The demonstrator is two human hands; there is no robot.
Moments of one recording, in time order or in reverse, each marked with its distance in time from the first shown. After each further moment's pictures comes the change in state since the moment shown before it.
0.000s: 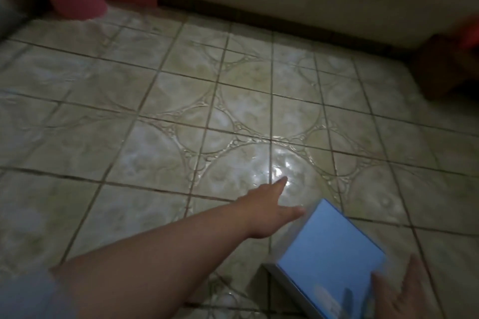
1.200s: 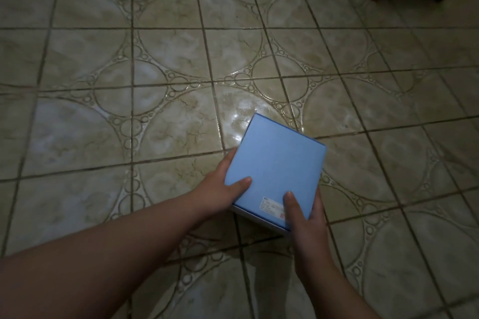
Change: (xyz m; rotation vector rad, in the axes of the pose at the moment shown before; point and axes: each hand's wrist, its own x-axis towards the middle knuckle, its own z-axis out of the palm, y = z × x) left_hand 0.000 -0.022 0.068 -0.393 -0.049 -0.056; right_hand -0.038 0.031 0.049 0.612 -0.217 0.353
